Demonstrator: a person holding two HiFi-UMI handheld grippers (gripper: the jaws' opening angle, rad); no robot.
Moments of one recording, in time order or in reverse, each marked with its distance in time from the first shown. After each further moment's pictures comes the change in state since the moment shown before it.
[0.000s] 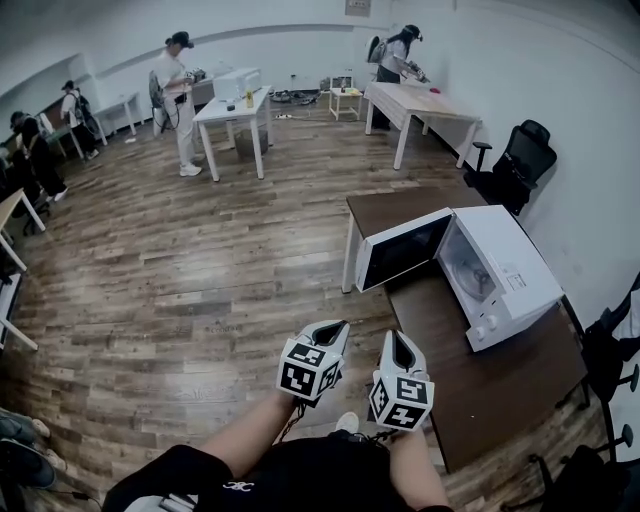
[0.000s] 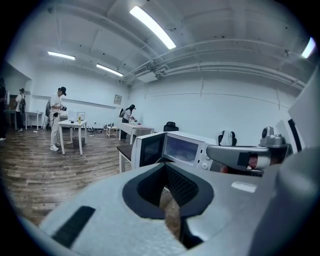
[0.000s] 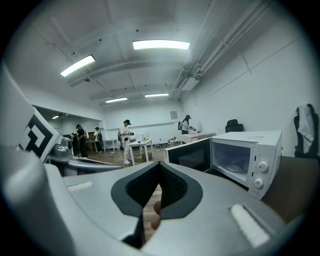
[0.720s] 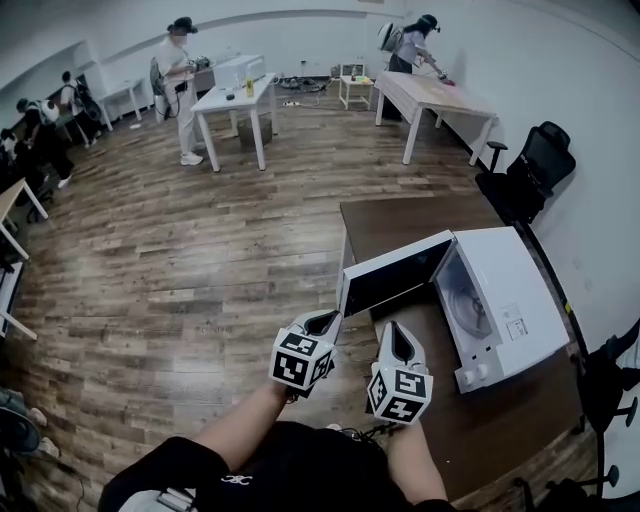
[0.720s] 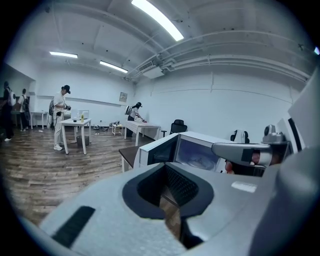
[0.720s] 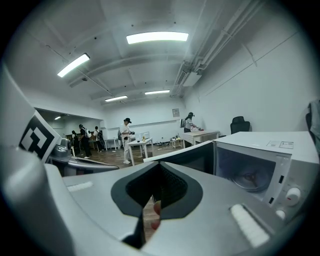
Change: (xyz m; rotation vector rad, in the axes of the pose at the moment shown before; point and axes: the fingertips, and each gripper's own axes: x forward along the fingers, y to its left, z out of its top) left arm 0.147 0.052 0.055 -0.022 0.033 0.076; right arm 0.140 -0.096 0.039 0.006 0.025 0.044
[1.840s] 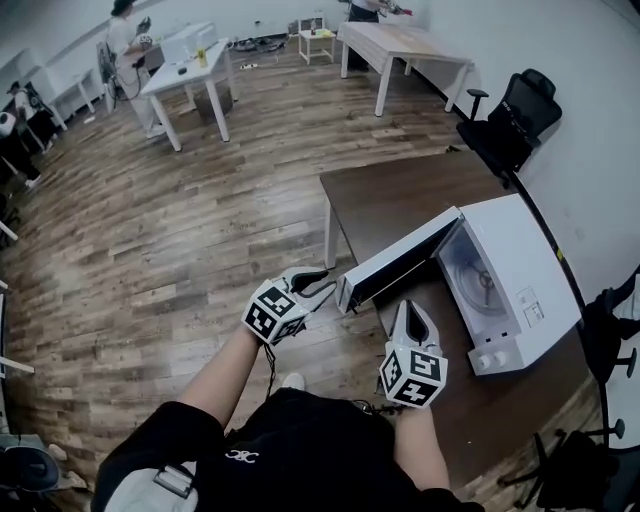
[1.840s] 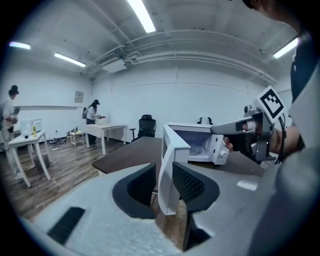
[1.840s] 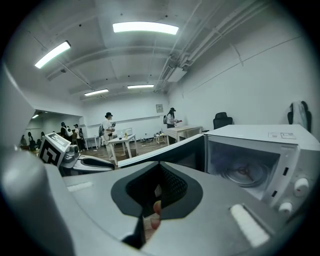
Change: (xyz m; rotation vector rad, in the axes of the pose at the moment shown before) left arm 0.102 0.095 0.006 0.284 0.056 -0.419; right arm 0.084 -0.028 -0.008 0.065 0.047 -0.201
